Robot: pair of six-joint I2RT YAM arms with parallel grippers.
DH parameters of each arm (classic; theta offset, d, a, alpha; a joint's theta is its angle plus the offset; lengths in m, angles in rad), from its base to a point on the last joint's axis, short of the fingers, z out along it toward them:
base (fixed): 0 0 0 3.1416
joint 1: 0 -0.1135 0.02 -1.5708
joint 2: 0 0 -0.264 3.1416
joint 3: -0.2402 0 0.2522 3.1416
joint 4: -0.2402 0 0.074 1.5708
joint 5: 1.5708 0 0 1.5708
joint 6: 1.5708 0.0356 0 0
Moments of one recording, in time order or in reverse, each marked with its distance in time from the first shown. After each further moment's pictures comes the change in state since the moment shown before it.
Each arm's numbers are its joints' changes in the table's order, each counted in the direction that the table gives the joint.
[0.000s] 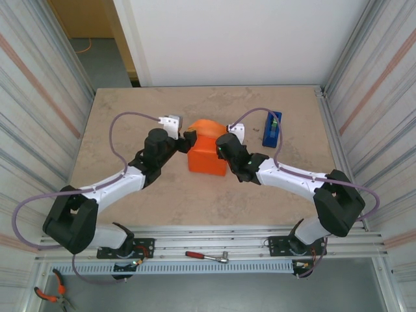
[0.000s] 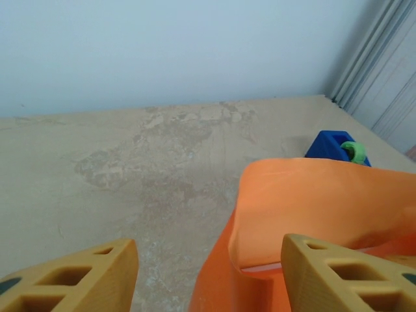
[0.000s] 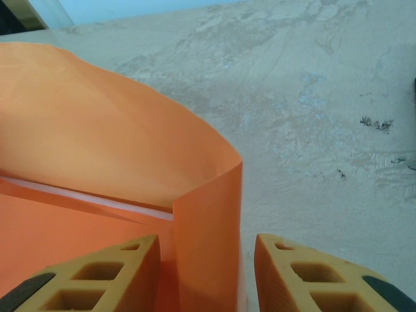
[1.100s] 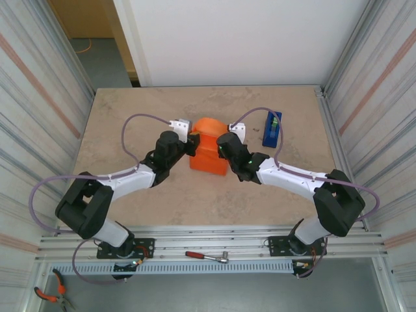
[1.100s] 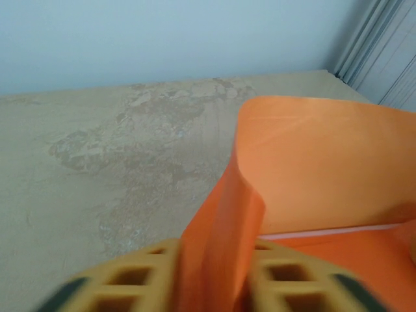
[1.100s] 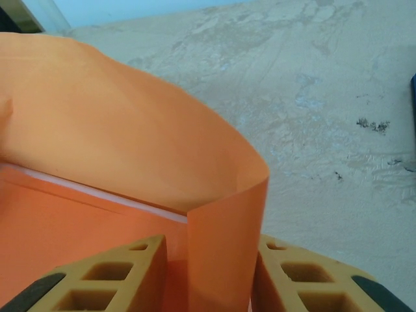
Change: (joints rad) left arm 0.054 -0.155 -0.025 0.085 -0.033 0.012; right arm 0.007 -0.002 0.000 0.004 -0.004 0.000
